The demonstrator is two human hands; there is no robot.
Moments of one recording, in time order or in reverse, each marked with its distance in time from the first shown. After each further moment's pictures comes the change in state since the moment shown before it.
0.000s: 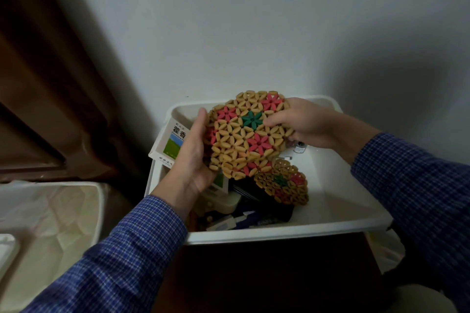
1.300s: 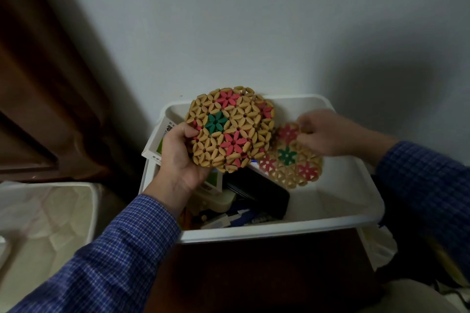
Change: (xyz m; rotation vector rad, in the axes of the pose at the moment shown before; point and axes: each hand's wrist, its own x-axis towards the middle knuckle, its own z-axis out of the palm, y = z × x) left_hand -0.010 0.006 0.000 -0.274 -0.069 0.037; right_hand -0.046 0.018 -0.020 -1.142 0.394 -0.085
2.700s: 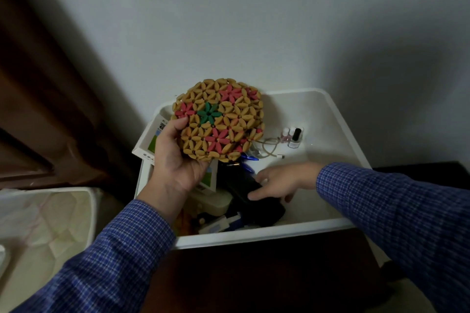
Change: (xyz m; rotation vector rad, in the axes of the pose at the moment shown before) left_hand 0.011 -0.001 -0.006 -0.140 -0.019 0.014; right_hand 0.020 -0.020 0.111 0.301 -0.751 0.206
